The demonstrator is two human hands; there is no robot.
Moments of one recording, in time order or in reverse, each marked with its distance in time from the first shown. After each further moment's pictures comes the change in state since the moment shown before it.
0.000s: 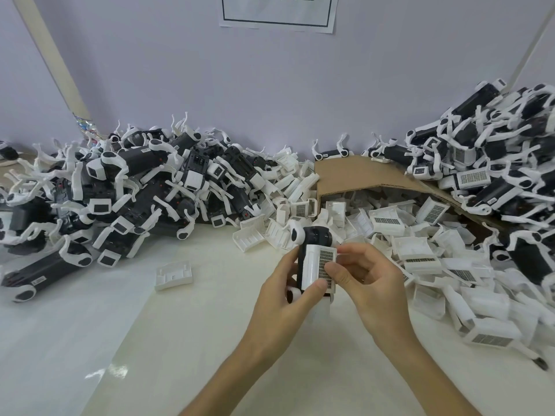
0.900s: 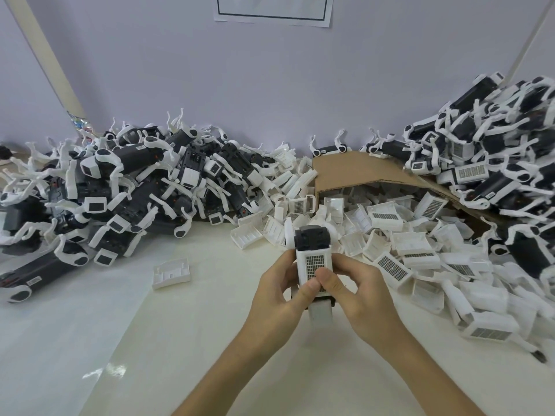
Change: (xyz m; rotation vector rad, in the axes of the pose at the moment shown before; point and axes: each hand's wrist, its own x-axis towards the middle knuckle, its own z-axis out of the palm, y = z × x) left_hand -0.001 0.010 -0.001 -0.115 -0.042 0.055; right_hand -0.009 -0.003 0.002 -0.224 -0.251 -0.026
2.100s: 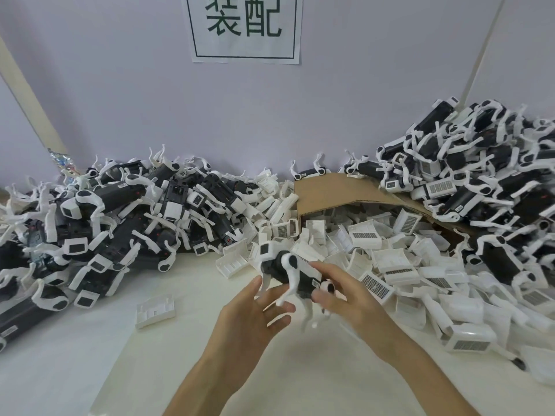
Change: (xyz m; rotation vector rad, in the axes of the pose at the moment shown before) left_hand 0.014 0.002 -0.025 -0.636 -0.009 -0.431; right_hand 0.020 -0.005 -0.026 0.104 -0.150 0.240
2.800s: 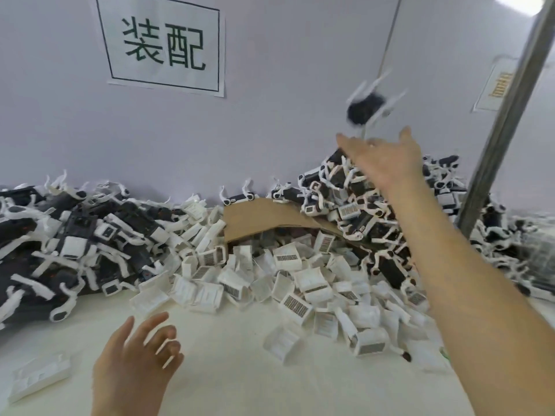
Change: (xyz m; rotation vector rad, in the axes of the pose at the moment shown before) left_hand 0.015 -0.001 -0.024 -0.258 0.117 0.113; right_hand 0.031 -0.175 -0.181 -0.379 0.843 -0.009
